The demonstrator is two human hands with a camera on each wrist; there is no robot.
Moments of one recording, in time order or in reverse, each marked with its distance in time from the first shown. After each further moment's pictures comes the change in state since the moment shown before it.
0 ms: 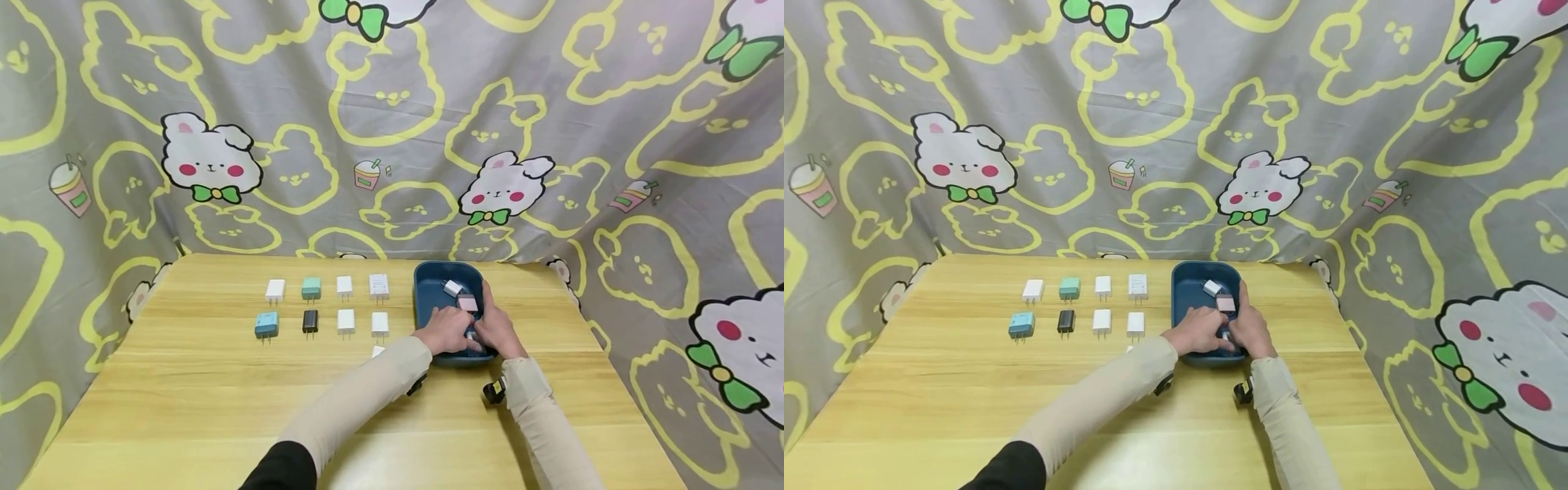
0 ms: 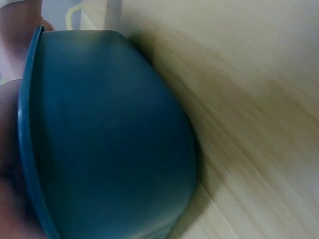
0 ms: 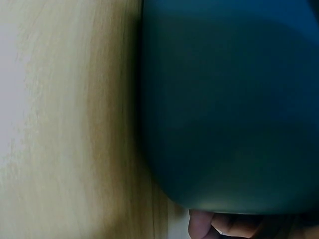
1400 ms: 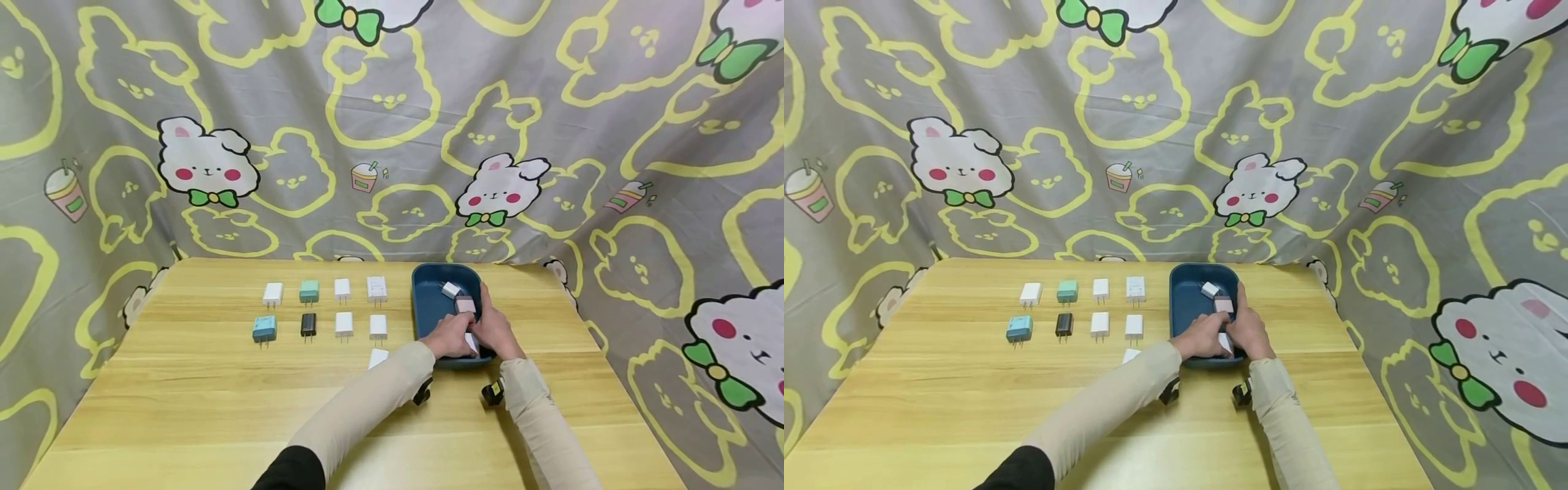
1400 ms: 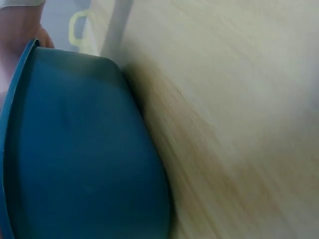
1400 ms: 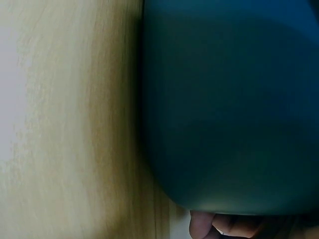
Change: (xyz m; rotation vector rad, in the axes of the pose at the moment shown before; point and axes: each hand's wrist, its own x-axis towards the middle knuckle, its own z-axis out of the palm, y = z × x) left_hand 0.010 -0.002 0.019 -0.326 -0.014 -0.056; right_hand -0.003 -0.004 -0.001 -0.024 0.028 -0.004
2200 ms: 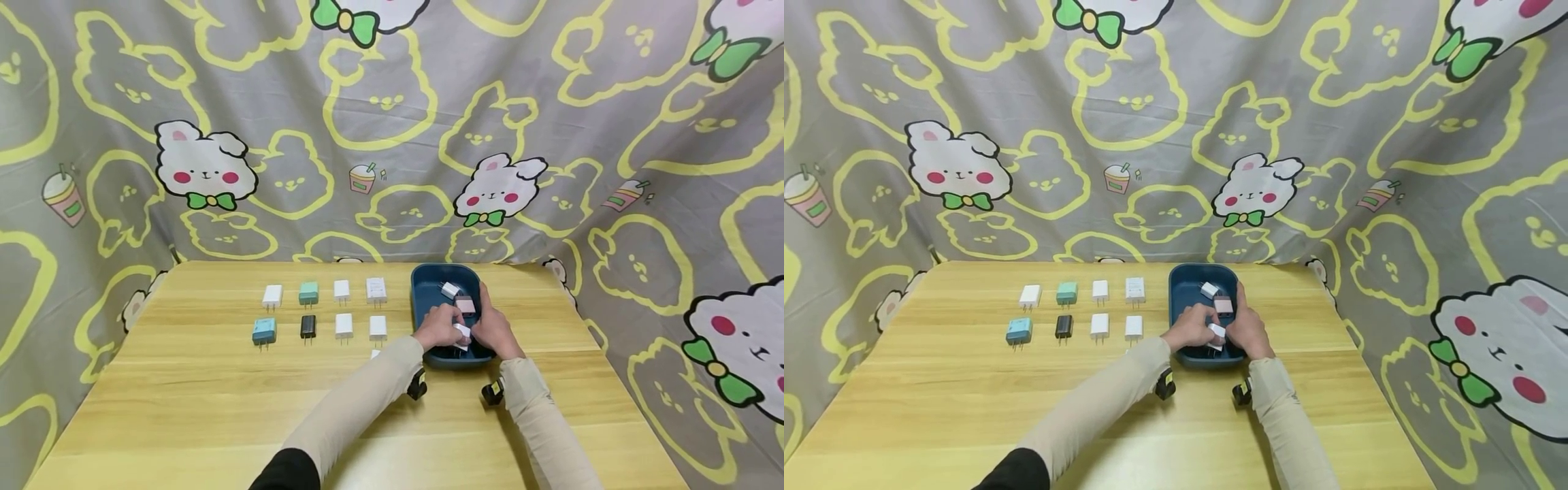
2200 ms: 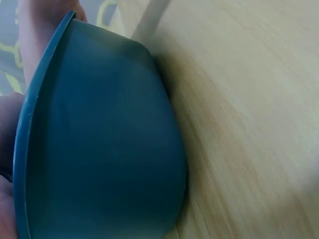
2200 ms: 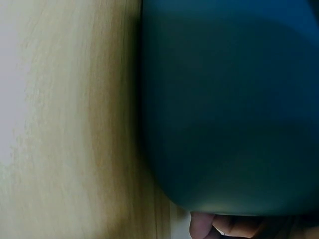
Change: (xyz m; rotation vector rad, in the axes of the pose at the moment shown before) left_hand -0.003 -0.010 -0.016 -0.162 0.128 -0.129; right_hand 0.002 0.002 0.002 0.004 0.001 0.019
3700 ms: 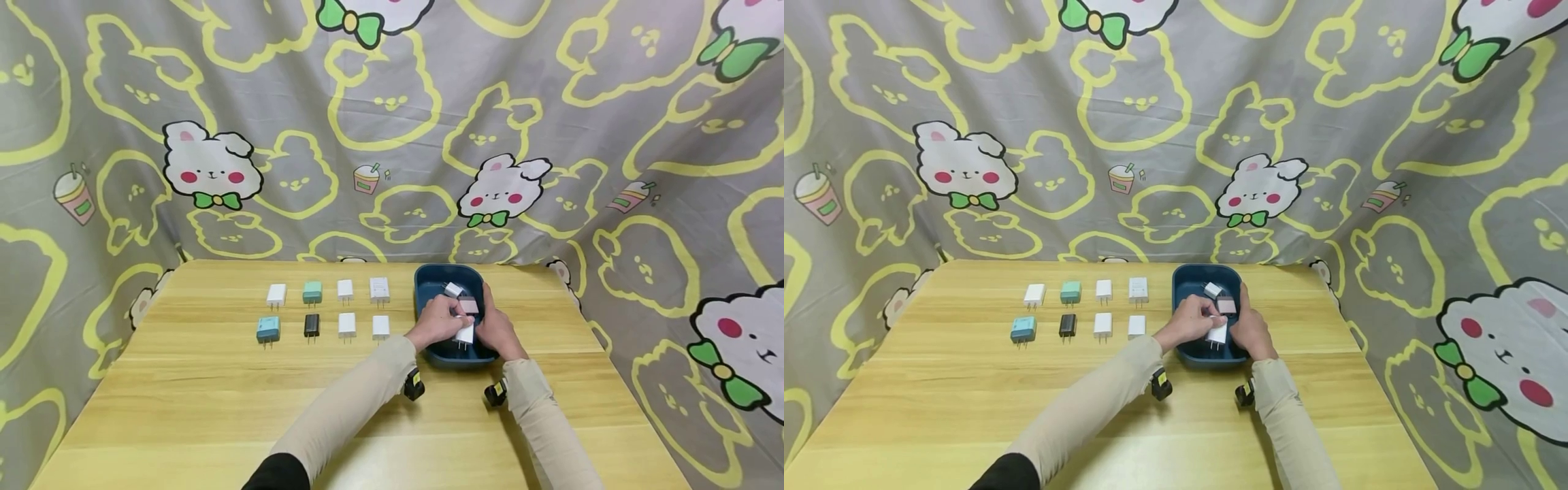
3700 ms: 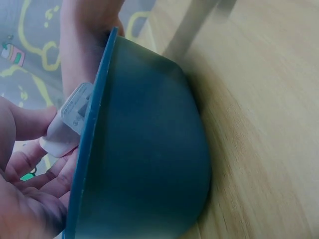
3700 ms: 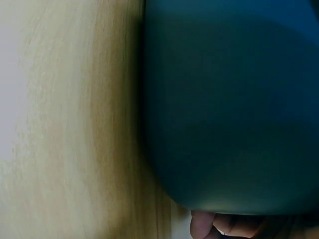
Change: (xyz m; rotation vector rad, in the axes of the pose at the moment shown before) left_hand -0.014 0.008 -0.017 -0.215 0.131 0.043; right_hand 0.003 0.003 0.002 -0.001 -0.024 0.013
